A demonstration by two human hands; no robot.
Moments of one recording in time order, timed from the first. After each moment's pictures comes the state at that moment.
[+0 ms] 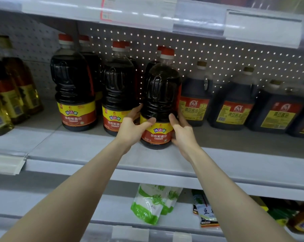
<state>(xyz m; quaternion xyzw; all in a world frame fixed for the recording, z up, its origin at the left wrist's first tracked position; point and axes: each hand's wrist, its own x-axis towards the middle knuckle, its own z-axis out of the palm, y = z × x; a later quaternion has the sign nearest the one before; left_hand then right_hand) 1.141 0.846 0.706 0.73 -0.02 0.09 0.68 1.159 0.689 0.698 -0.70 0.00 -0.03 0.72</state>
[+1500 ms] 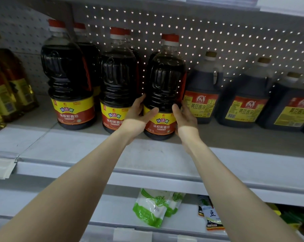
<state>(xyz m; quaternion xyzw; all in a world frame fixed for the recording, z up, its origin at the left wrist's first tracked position) 1.180 0.846 0.703 0.72 -0.04 0.08 0.69 1.203 0.697 0.687 -0.72 0.02 -0.12 0.68</state>
